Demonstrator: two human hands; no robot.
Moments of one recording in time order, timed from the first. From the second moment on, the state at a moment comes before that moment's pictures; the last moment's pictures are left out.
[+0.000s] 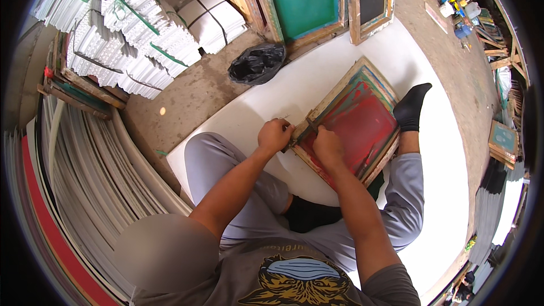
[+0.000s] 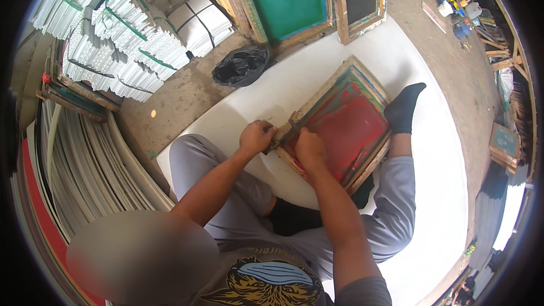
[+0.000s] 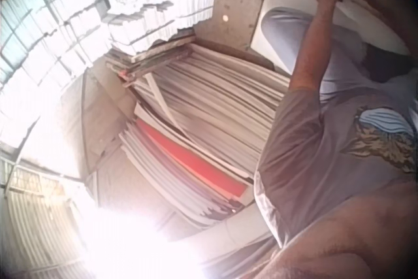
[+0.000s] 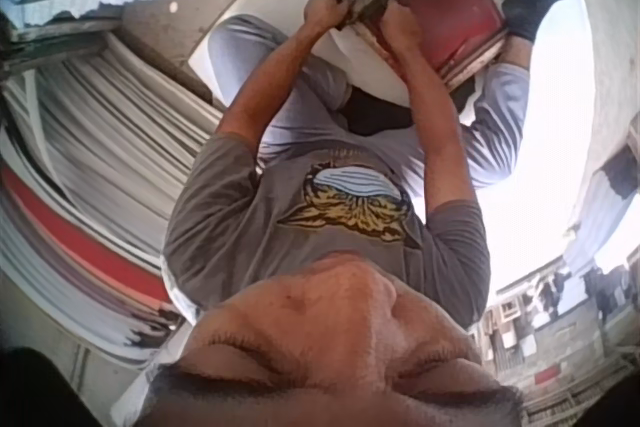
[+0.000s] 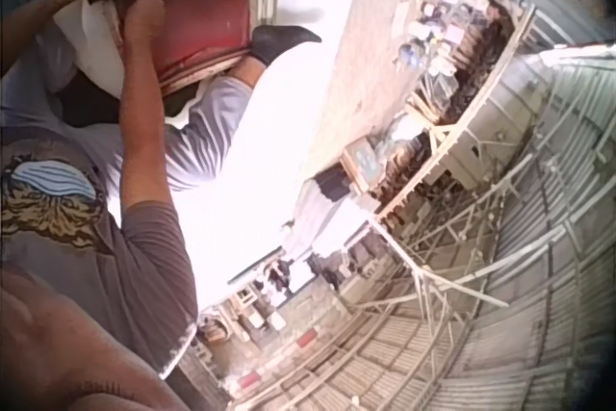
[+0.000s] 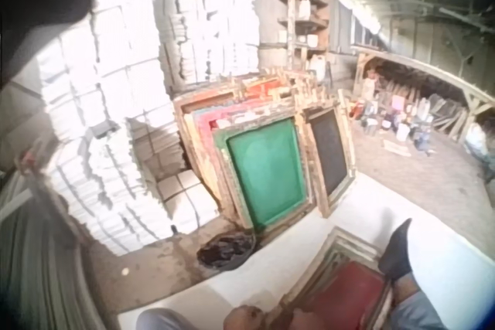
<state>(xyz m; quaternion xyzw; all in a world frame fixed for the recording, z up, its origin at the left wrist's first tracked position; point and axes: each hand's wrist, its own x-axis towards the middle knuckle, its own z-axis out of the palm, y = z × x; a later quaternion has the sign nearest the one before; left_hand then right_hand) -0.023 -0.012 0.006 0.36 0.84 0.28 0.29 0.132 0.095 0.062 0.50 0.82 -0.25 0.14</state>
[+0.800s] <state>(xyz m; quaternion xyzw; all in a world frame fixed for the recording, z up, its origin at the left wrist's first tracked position) -0.042 -0.010 0.000 0.13 0.65 0.52 0.54 0.135 0.080 0.048 0.31 0.95 -0.06 0.05</state>
